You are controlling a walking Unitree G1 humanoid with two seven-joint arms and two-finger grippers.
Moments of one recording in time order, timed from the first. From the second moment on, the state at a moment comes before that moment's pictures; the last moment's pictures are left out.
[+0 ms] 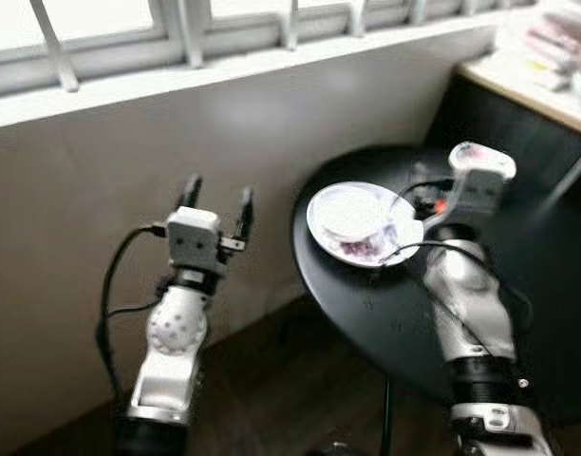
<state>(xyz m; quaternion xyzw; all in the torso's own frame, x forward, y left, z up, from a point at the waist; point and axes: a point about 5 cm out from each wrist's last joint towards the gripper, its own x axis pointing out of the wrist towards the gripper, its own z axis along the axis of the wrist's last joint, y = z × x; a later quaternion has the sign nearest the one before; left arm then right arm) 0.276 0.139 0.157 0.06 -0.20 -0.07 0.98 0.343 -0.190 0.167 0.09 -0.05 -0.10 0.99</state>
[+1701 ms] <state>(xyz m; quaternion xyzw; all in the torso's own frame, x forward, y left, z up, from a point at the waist) 0.278 0.139 0.157 0.07 -0.20 -0.06 0.98 0.375 -0.156 0.092 0.34 0.25 -0.01 0.91</state>
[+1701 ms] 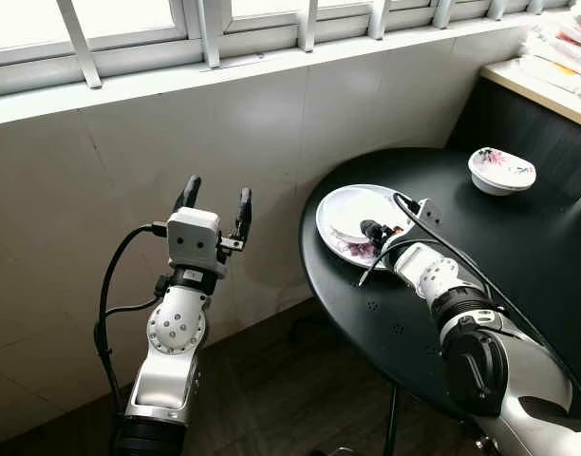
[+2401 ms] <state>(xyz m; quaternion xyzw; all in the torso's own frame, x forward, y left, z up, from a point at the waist) 0.278 0.139 0.156 0.07 -0.20 -0.06 0.98 0.374 -0.156 0.089 0.36 0.24 -0.02 0.90</state>
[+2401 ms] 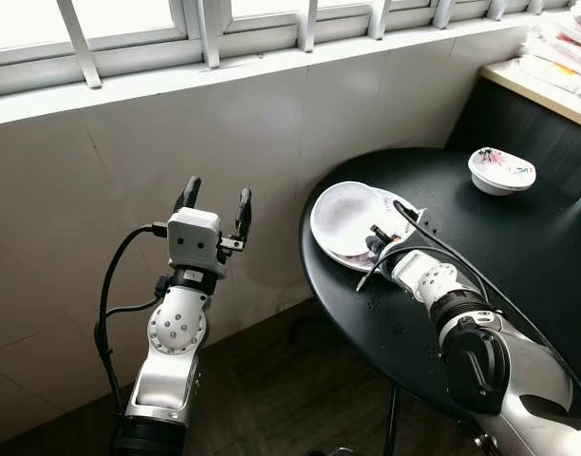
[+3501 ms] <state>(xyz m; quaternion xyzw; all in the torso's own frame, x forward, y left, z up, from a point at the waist) 0.279 0.143 0.153 0.07 -0.18 -0.06 0.98 0.353 -0.109 0.197 0.08 -0.17 0.17 0.97</state>
